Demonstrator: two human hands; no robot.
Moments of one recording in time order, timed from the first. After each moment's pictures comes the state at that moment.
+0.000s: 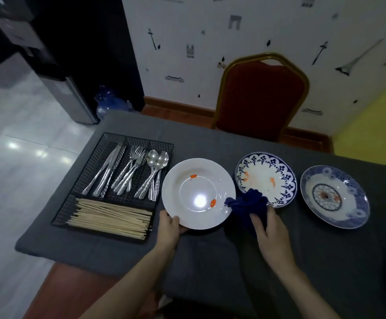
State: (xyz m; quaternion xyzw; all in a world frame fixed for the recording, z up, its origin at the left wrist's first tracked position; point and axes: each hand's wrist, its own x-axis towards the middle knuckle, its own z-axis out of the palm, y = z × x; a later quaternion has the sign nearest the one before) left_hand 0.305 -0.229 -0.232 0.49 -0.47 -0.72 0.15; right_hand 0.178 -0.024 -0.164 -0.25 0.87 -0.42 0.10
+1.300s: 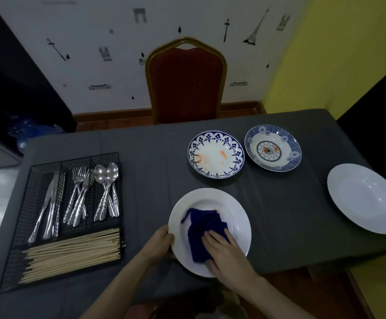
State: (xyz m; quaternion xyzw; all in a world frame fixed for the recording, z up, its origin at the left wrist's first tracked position) left_hand 0.311 -0.222 -0.225 0.27 -0.69 -0.61 -0.26; right_hand 0.290 -0.002 -0.225 -0.39 0.91 -0.02 0.12
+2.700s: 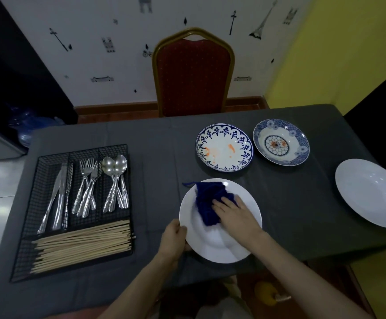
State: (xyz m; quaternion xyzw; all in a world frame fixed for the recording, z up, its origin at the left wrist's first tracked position) left_hand 0.328 -0.197 -0.219 0.37 -0.63 -0.67 -0.14; right_hand 0.223 -0.025 -0.219 -0.38 0.91 0.11 0.12
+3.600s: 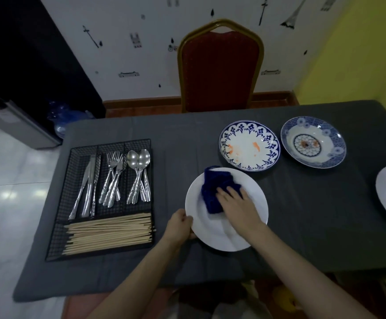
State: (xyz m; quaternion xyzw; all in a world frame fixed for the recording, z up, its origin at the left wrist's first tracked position) left_hand 0.314 -0.239 -0.233 0.39 -0.64 -0.65 -0.16; right_hand 0.214 -0.081 -0.214 -0.37 0.92 0.06 0.13
